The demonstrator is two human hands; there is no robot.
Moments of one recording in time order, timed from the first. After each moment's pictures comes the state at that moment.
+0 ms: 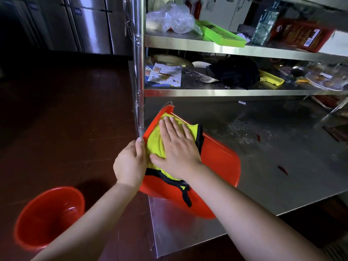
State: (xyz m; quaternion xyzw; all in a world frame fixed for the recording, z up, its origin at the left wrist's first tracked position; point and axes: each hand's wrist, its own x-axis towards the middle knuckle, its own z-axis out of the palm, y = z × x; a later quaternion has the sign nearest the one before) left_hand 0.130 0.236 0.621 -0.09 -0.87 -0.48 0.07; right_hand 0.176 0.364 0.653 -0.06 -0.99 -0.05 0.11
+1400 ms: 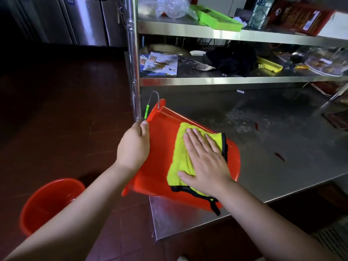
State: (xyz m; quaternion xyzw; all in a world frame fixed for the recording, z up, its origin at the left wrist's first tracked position) left_hand 0.143 0.245 0.652 -0.16 -0.86 -0.48 0.00; right_hand 0.276 0.404 0.629 -0.06 -0.99 -0.08 0.09
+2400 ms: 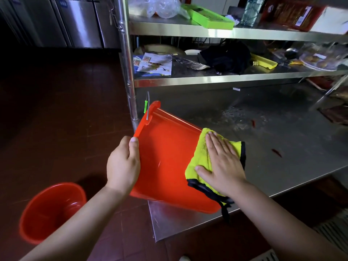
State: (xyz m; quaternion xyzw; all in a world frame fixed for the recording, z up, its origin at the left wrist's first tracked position) left_hand 0.169 0.224 0.632 -0.18 -0.84 -0.50 0.07; right_hand 0.304 0.439 0.631 -0.16 -0.99 -0.03 0.06
